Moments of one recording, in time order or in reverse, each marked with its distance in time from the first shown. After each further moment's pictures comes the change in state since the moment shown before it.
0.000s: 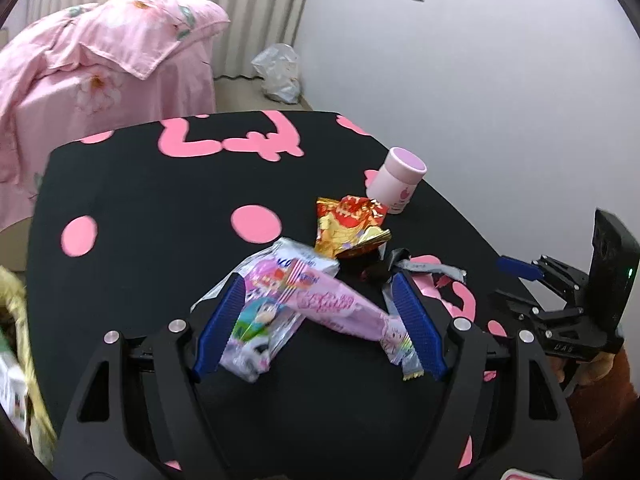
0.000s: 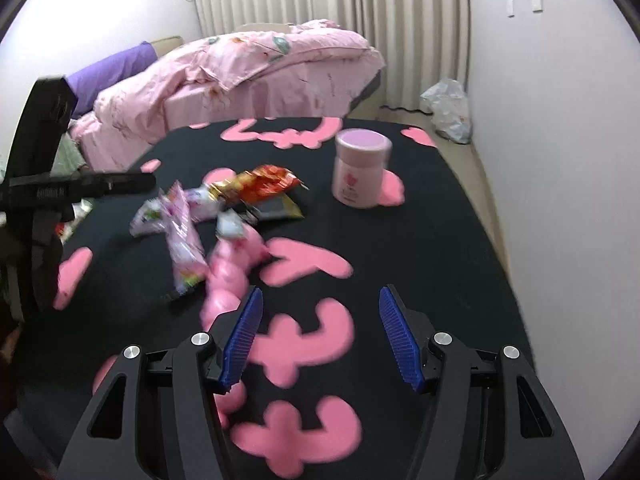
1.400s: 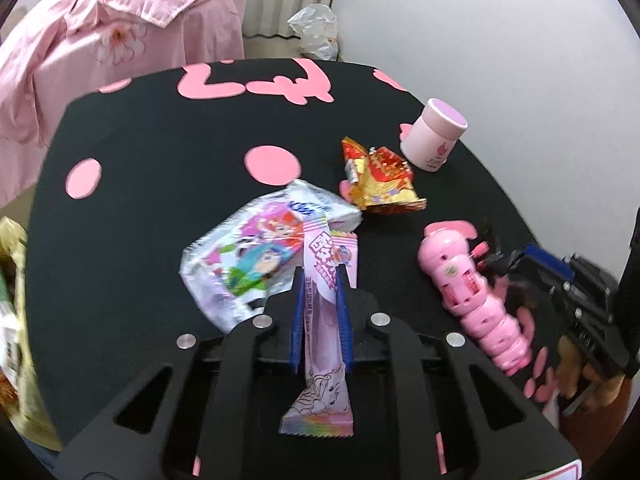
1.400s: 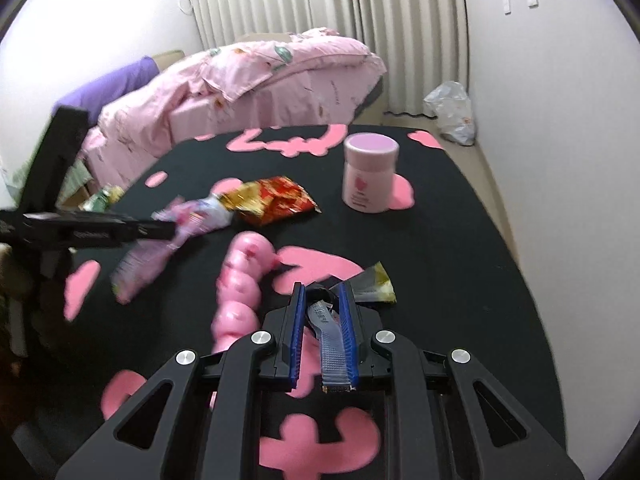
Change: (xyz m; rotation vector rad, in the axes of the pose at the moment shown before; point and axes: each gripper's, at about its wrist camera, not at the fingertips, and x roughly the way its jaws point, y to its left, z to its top) left arm 0.027 -0.009 -0.014 -0.047 0.153 0.128; right arm 0.002 -0.011 -0.015 0.037 -0.026 -0.032
